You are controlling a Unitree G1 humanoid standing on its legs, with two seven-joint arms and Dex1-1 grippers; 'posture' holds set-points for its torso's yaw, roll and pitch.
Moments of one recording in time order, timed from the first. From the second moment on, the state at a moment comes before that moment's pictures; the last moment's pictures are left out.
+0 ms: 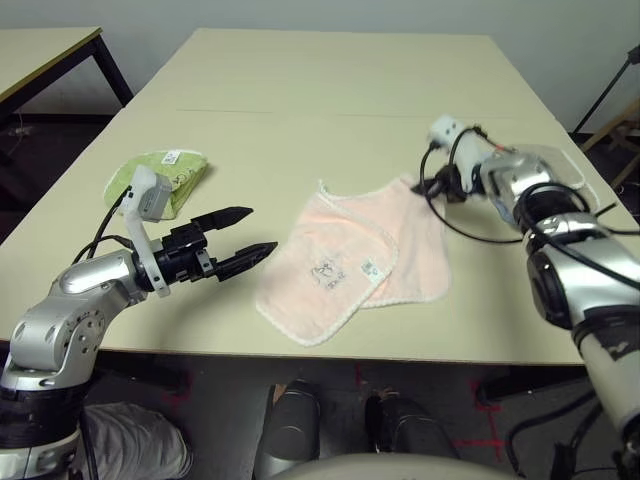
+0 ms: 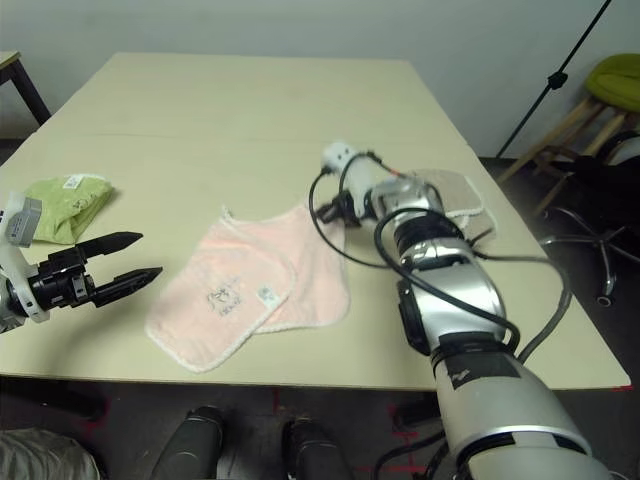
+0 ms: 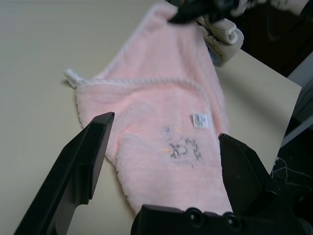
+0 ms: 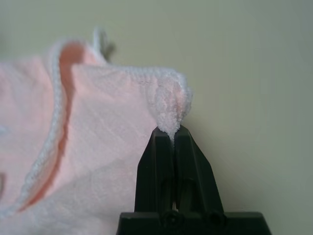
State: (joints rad) left arm -0.11 0.77 0.26 -0.29 -0.71 0.54 -0.91; right arm -1.39 -0.47 0.11 1.17 -0.10 0.18 1.14
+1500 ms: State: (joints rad) left arm -0.12 0.53 0.15 -0.41 -0.84 0.86 -0.48; right arm -1.56 -0.51 0.01 0.93 0.10 0.32 1.33
